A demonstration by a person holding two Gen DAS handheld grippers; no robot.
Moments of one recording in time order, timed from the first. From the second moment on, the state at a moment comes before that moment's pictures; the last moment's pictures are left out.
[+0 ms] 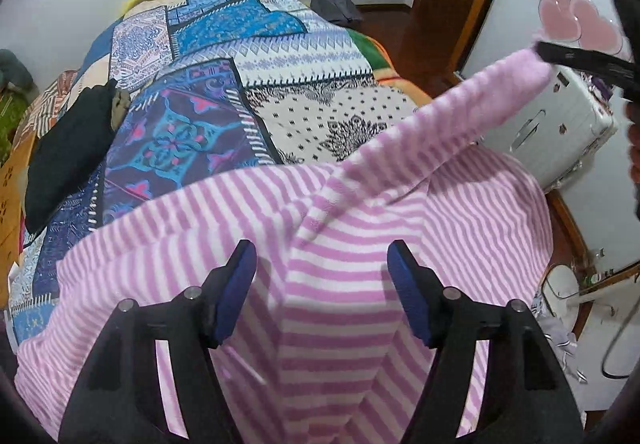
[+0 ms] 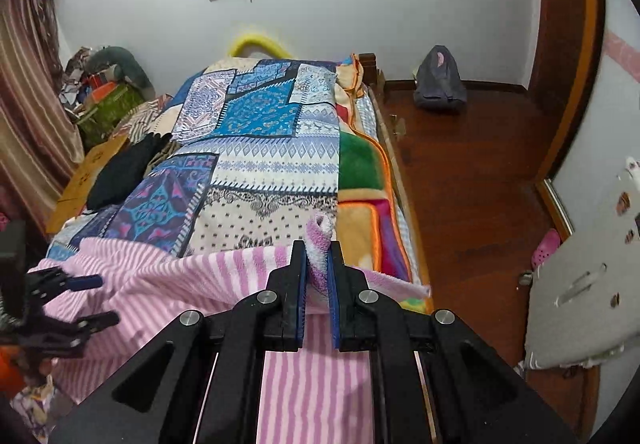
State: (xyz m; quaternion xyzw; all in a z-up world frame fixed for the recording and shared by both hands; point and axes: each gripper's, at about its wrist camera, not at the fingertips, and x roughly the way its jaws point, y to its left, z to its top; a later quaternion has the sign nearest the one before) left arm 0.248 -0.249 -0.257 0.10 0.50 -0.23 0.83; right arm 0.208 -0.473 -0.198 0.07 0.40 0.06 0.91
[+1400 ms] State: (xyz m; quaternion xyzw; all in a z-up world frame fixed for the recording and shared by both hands) left arm 0.117 -0.297 -0.273 0.15 0.52 -0.32 0.78; right arm 0.052 -0.533 -0.316 0.17 0.46 -0.01 0.87
